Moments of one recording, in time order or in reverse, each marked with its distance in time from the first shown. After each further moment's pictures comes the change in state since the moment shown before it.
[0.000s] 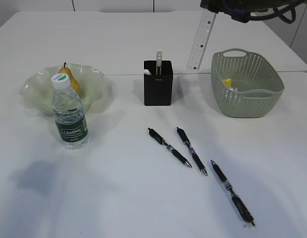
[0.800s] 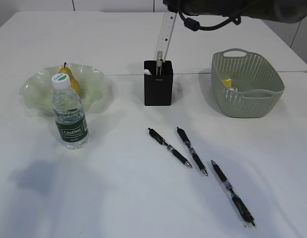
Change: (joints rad) left arm -0.001 0.000 0.000 0.000 0.000 0.000; right arm 0.094 0.262 -0.295 0.000 -0.099 -0.034
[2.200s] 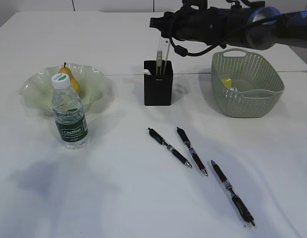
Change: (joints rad) left arm 0.001 0.000 0.000 0.000 0.002 0.000; right arm 0.004 0.163 -0.067 -0.002 -0.048 -0.001
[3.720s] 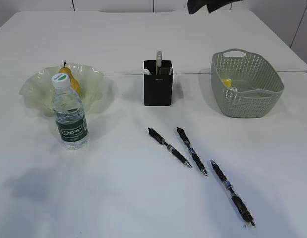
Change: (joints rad) left arm 0.000 -0.002 0.000 0.005 0.097 0.000; right arm -0.004 -0.438 0.000 -0.064 0.945 -0.107
